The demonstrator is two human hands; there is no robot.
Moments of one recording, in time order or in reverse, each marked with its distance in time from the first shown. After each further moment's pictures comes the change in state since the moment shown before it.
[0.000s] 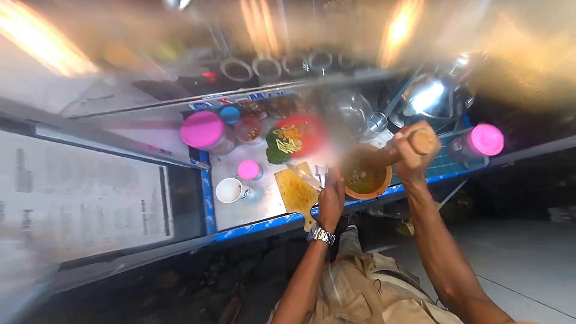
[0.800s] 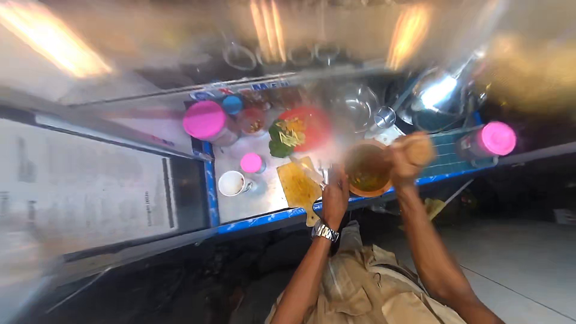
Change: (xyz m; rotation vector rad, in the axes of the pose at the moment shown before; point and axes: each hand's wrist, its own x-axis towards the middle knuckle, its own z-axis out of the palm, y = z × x) left_hand -0.004 -0.003 0.004 -0.005 0.031 0.003; right_hand -0.035 0.013 0.011 -0.101 0.026 0.058
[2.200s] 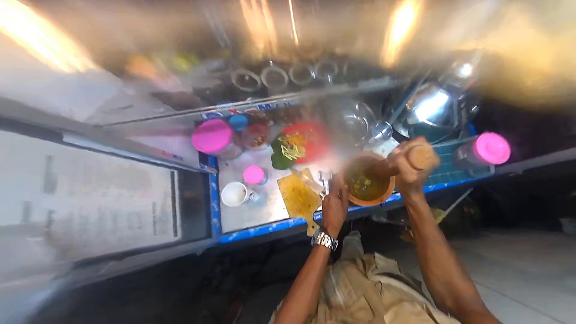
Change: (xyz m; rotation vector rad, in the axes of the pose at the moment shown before) left_hand 0.006 0.008 -0.007 0.000 -0.019 0.006; right_hand 0.014 -0.010 -0.010 -0.050 -0.019 0.045
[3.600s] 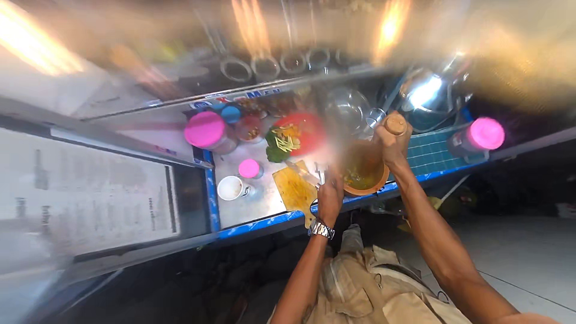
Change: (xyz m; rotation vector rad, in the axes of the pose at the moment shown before) left_hand -0.005 -0.008 0.008 0.018 0.033 0.019; right_hand 0.024 0.041 0.008 -0.022 0.034 0.188
